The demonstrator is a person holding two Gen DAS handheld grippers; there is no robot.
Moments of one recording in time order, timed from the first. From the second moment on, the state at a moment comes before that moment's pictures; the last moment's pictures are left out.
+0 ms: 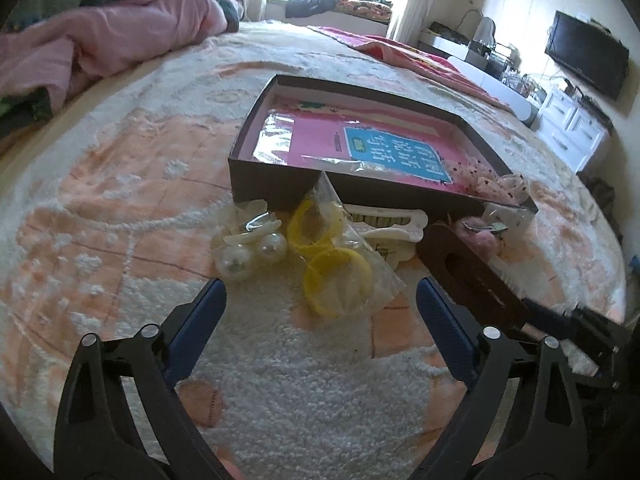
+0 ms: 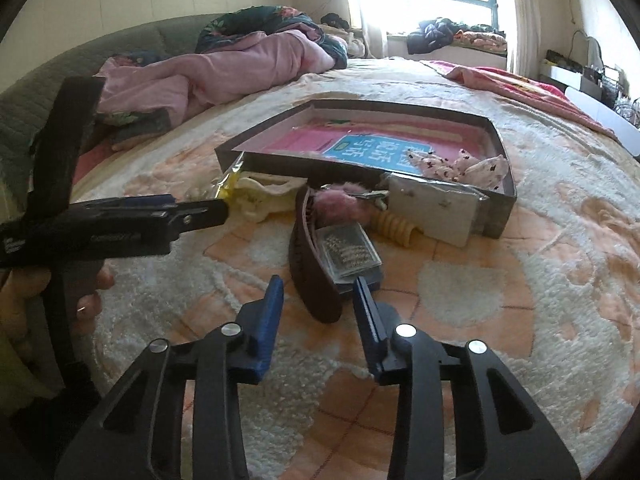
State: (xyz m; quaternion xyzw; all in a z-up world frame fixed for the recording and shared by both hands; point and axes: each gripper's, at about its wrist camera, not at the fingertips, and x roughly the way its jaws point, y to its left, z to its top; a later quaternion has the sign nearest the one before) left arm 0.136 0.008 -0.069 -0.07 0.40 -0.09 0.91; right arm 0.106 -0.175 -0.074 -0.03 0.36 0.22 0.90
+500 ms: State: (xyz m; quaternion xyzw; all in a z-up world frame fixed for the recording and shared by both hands) left arm 0.153 0.010 -0.079 -0.14 0.43 -0.11 0.89; right arm 0.108 -0.161 -0.079 -0.03 0.36 0.25 0.90
